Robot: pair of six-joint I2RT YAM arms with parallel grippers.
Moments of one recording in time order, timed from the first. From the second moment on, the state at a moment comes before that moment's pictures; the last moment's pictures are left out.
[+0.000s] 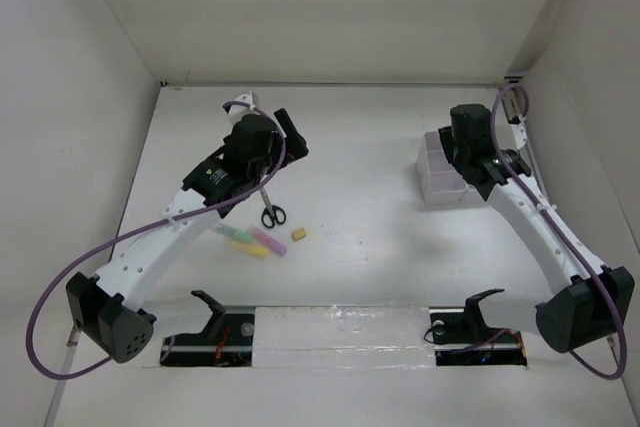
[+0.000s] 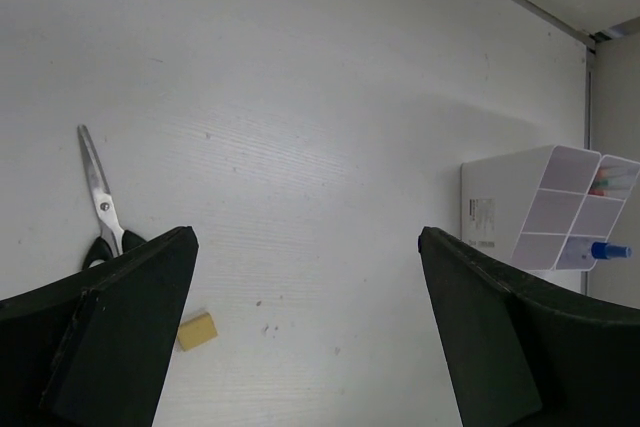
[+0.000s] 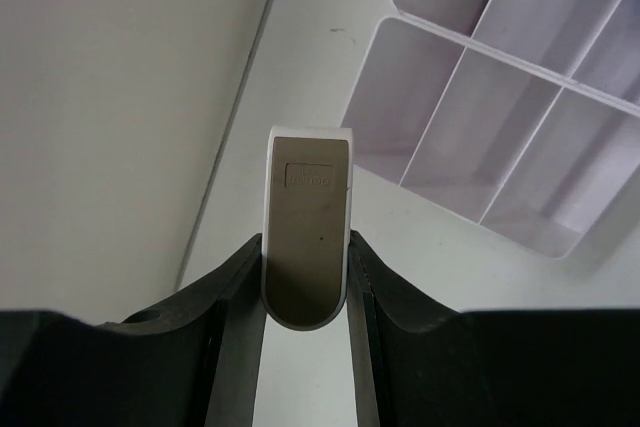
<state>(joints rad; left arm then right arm) -0.62 1.20 1.21 -0.54 -0.36 -0.80 0.33 1.24 1.18 -0.56 0.60 1.34</state>
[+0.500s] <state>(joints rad) -0.62 1.17 1.13 -0.54 -0.32 -0.72 0.20 1.33 1.09 -0.38 0.37 1.46</state>
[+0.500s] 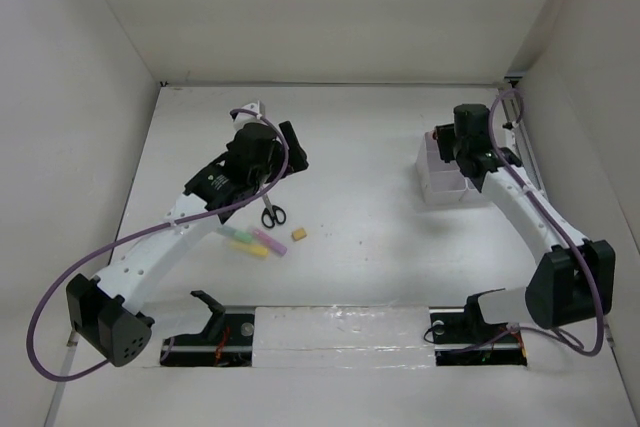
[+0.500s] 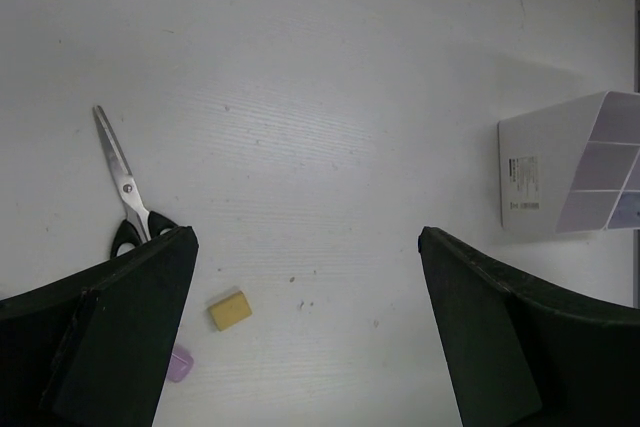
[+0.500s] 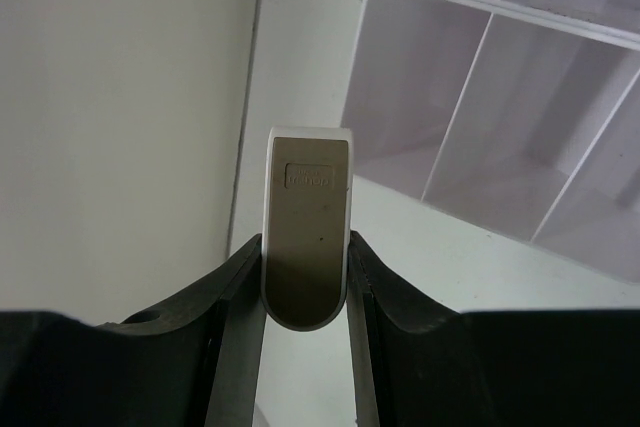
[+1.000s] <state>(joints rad) -0.62 1.17 1.12 -0.53 -0.30 -0.69 0.14 1.44 1.08 -0.34 0.35 1.49</state>
